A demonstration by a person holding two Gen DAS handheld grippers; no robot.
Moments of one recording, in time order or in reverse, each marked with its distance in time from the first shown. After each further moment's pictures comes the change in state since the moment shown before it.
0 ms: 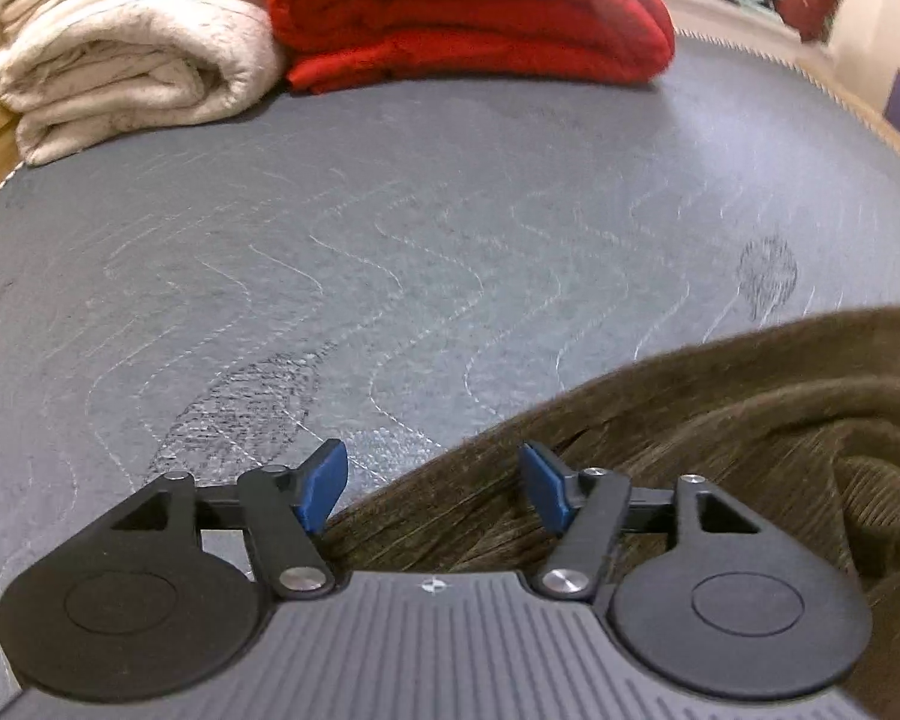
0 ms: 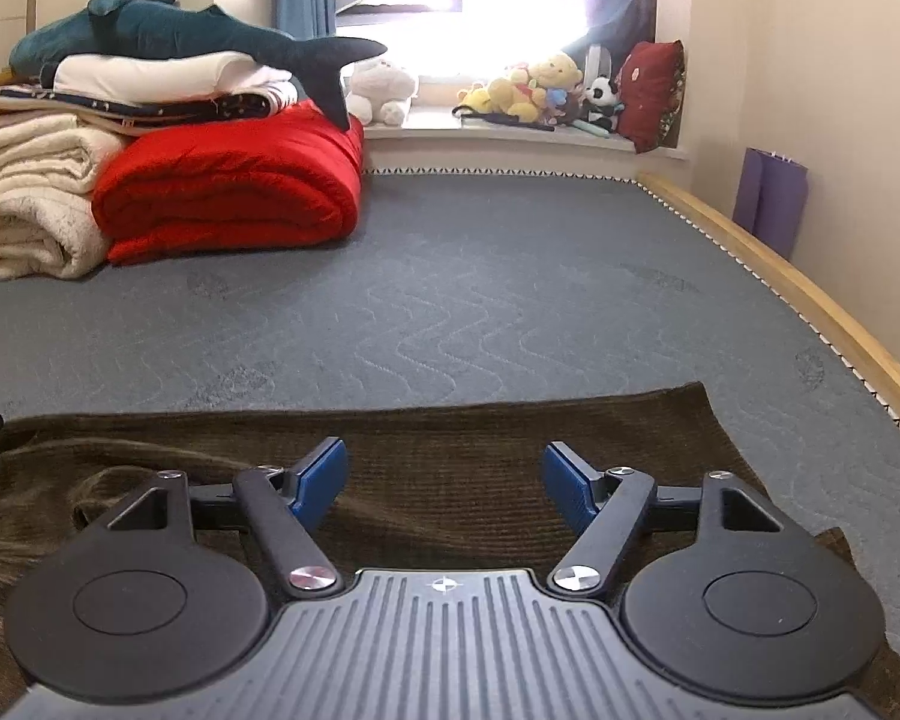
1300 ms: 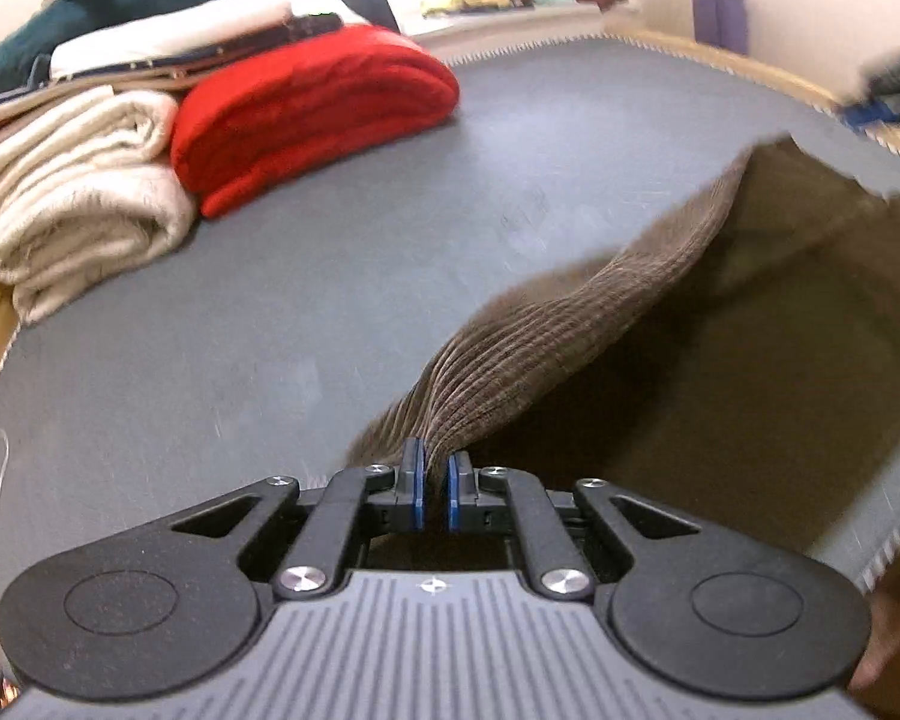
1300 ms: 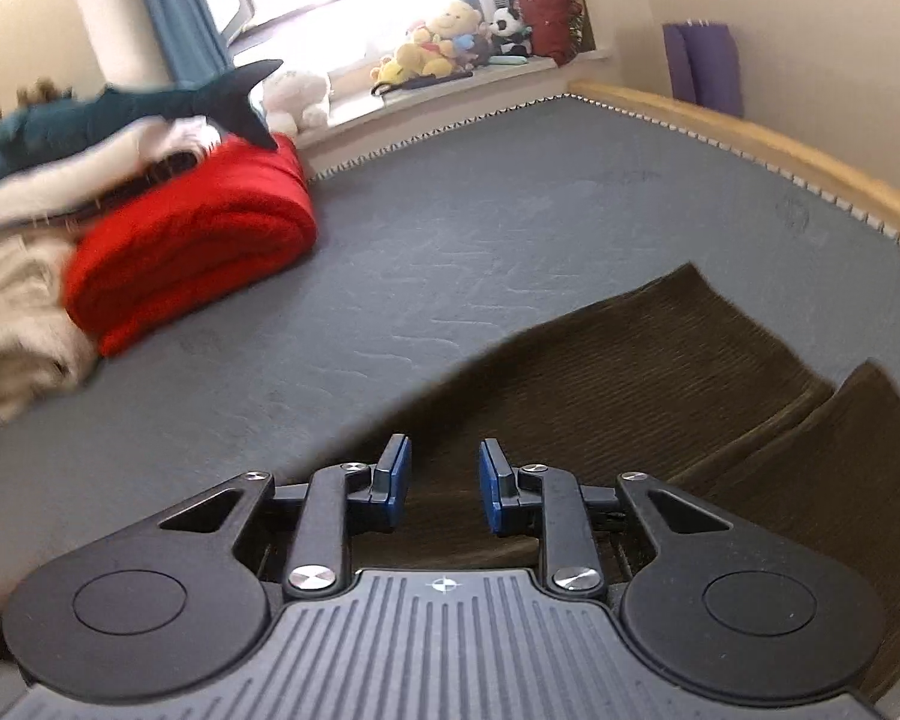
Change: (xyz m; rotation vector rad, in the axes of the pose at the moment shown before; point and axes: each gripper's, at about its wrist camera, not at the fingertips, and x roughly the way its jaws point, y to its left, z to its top) left arm -0.229 -0.094 -0.150 0.332 -0.144 -0.031; right arm -0.005 -0.023 -0.004 0.397 0.038 0.066
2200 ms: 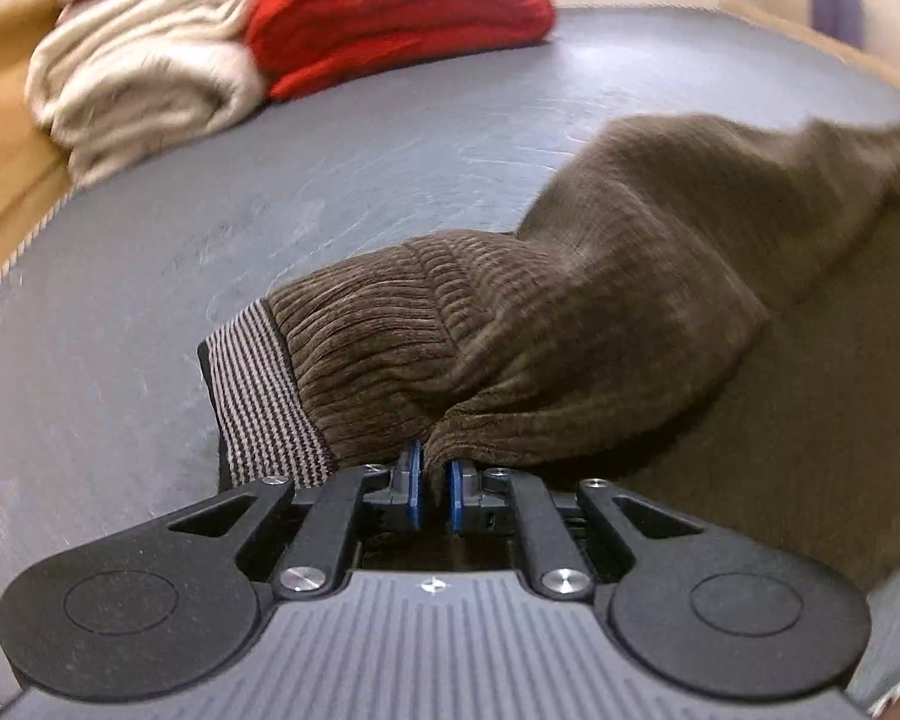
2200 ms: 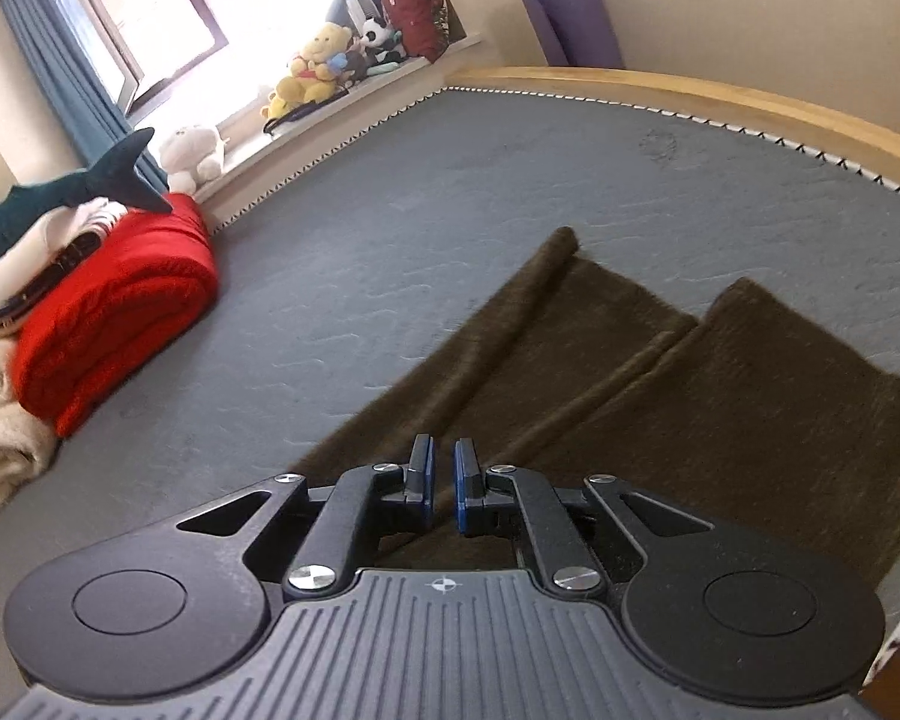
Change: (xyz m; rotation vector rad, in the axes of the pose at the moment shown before) left arm 0.105 -0.043 -0.081 -0.229 0.068 0.149; right arm -0.022 -0.135 -0.015 0.153 -0.005 -0.088
